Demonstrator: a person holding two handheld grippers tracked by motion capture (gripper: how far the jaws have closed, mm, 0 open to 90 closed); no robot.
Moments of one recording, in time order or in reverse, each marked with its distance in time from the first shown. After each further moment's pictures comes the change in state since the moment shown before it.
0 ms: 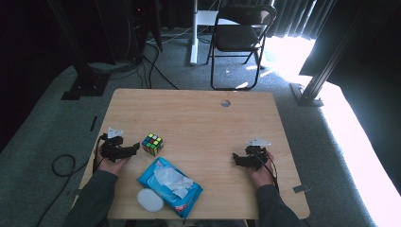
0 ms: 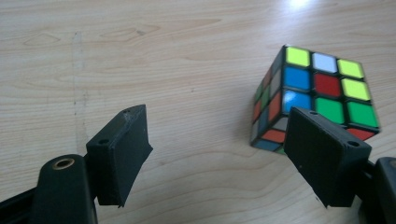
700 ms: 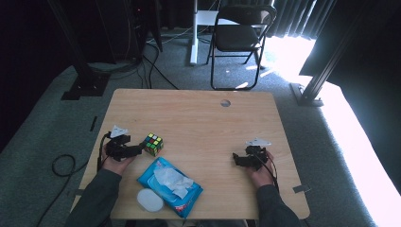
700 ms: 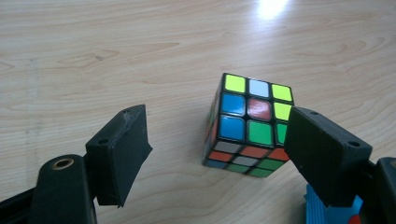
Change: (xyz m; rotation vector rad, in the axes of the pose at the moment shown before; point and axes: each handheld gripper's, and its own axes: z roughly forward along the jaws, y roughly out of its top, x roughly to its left) left arm -0.018 0.010 -0.005 -0.046 -0.101 0.018; right arm 0.000 0.000 0.000 0.000 0.000 0.000
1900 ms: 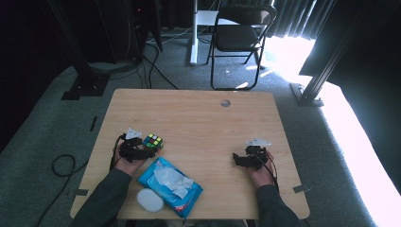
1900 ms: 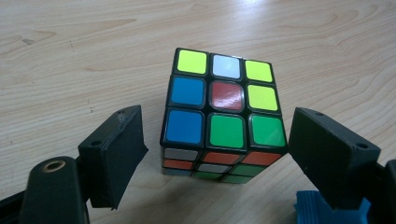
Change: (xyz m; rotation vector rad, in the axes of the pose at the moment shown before) left arm -0.019 -0.009 0.039 0.056 -0.057 0.046; right arm 0.000 0.000 0.000 0.000 0.000 0.000
